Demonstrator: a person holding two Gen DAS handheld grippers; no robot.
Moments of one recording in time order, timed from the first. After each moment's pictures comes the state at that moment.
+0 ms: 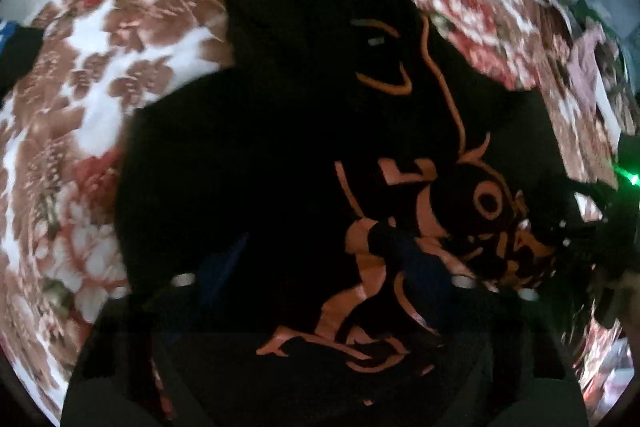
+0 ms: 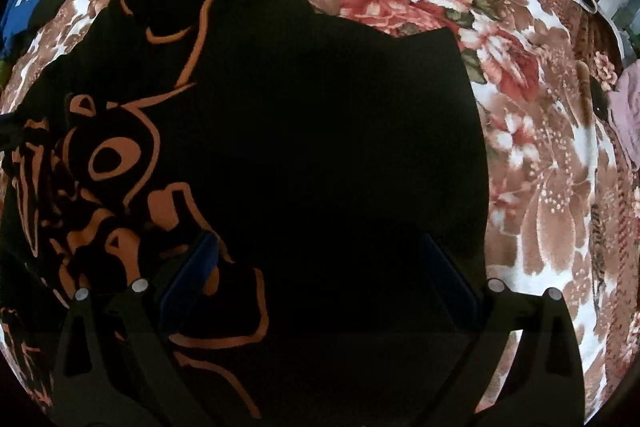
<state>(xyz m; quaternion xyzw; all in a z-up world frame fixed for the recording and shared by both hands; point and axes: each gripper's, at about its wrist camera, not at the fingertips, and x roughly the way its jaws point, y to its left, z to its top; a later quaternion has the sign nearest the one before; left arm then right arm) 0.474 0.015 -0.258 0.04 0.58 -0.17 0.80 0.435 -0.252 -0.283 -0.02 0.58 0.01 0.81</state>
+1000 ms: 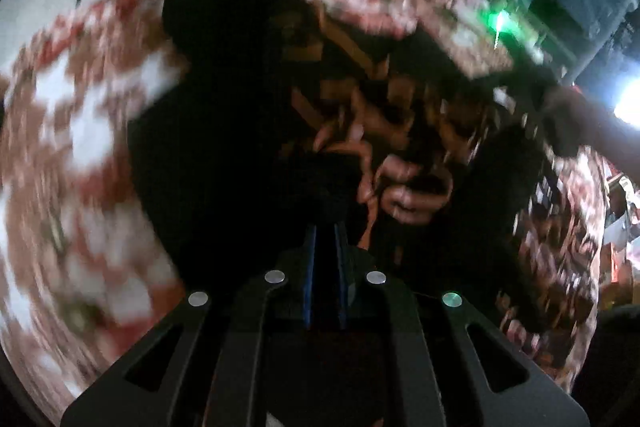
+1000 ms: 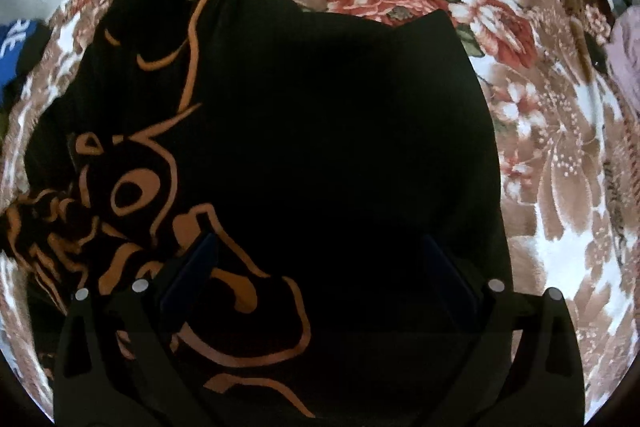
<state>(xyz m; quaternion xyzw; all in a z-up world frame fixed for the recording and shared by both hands) 0.385 0.096 -0.242 0.10 0.51 -0.35 0.78 0.442 -0.243 -0.275 0.04 0.60 -0.02 0.80</state>
